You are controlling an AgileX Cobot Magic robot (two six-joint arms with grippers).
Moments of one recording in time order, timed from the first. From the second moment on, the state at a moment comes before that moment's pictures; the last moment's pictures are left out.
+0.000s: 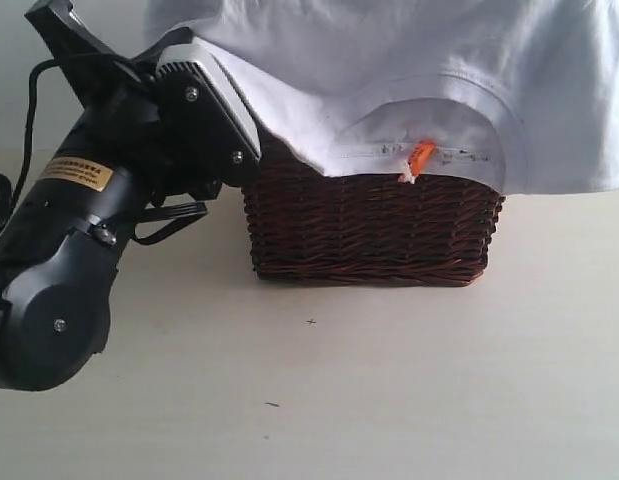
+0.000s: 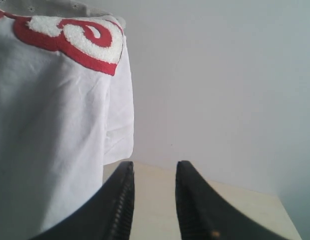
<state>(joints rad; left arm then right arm) -0.87 1.63 -0.71 -0.63 -1.20 1.60 -0.15 0.74 -0.53 -1.07 -0.01 0.82</state>
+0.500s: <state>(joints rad) -0.91 1.32 -0.71 -0.63 -1.20 1.44 -0.14 0.55 -0.50 -1.50 -0.65 0.86</state>
